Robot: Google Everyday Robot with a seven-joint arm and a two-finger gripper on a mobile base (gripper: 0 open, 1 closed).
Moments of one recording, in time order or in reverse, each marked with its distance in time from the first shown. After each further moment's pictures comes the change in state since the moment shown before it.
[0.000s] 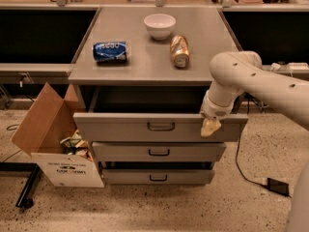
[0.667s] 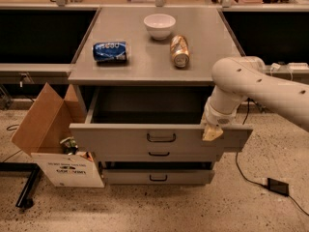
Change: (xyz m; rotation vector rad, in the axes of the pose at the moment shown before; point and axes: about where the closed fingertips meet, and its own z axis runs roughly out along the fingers) arm -0.004 0.031 -0.005 -0.021 -0.004 -0.014
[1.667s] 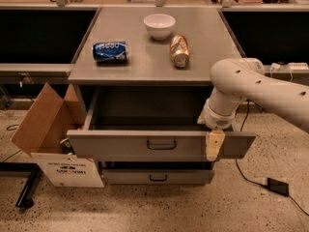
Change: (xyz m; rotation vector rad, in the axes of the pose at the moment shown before) arm 0.000 0.010 0.002 -0.011 0.000 -0.008
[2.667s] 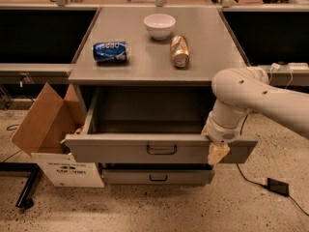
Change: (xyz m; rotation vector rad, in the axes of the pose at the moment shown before) arm 0.005 0.058 0.003 -0.090 0.035 -0.055
